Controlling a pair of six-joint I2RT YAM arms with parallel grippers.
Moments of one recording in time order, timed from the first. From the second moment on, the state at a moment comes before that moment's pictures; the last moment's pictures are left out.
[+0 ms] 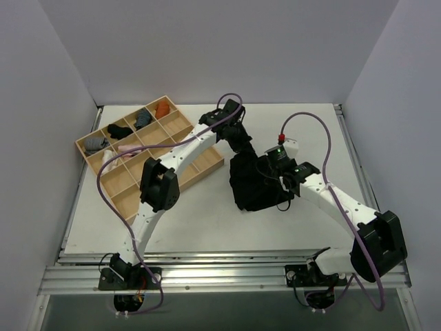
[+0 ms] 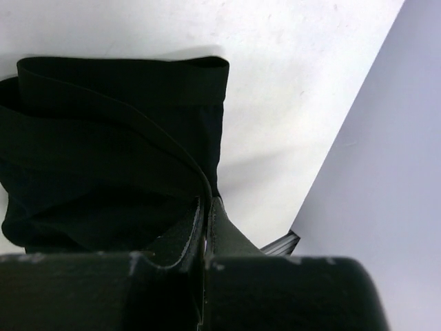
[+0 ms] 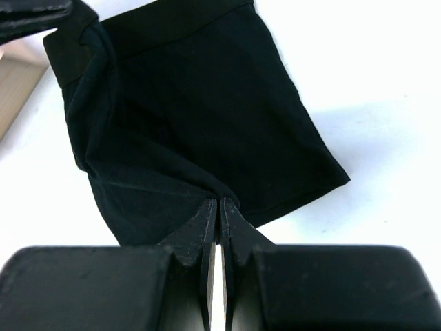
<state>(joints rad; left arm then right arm) -0.68 2.41 2.37 -0.89 0.21 -1.12 0.52 1.34 0.92 -0.53 0.33 0.66</state>
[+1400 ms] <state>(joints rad) -0.67 2.36 2.22 -0.63 0.30 -0.93 0.06 1.57 0.92 -0.49 0.25 0.74</state>
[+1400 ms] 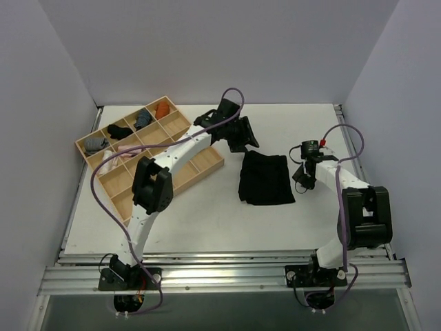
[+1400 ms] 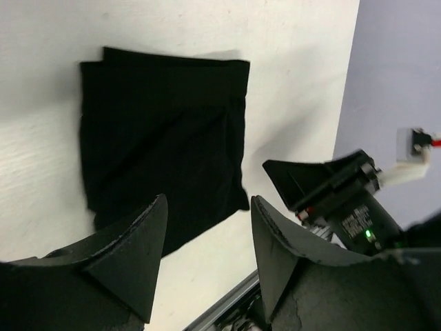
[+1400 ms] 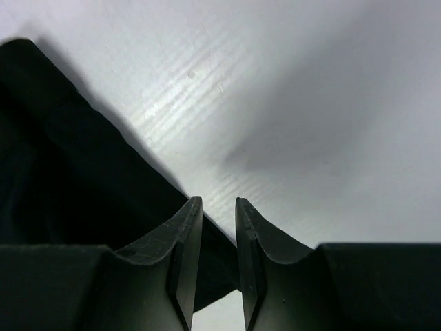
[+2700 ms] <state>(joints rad) -0.86 1.90 1.59 -0.64 0.04 -0.45 0.12 1.52 0.98 -0.45 0.07 0.98</state>
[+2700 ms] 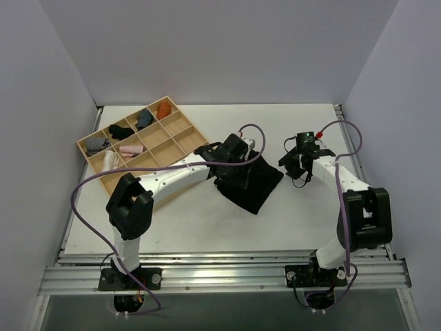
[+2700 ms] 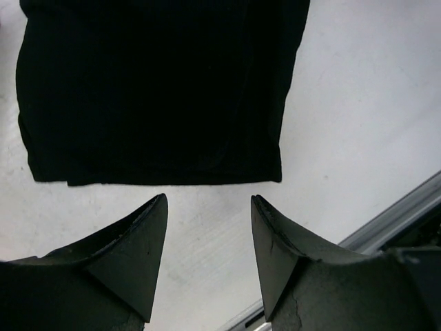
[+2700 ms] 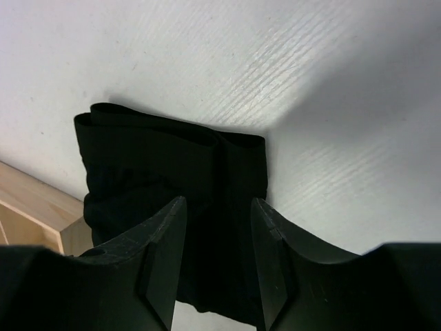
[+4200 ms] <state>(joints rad) -0.88 2.13 1.65 -0.53 0.09 -0.41 0.18 1.80 1.04 -0.31 0.02 0.93</state>
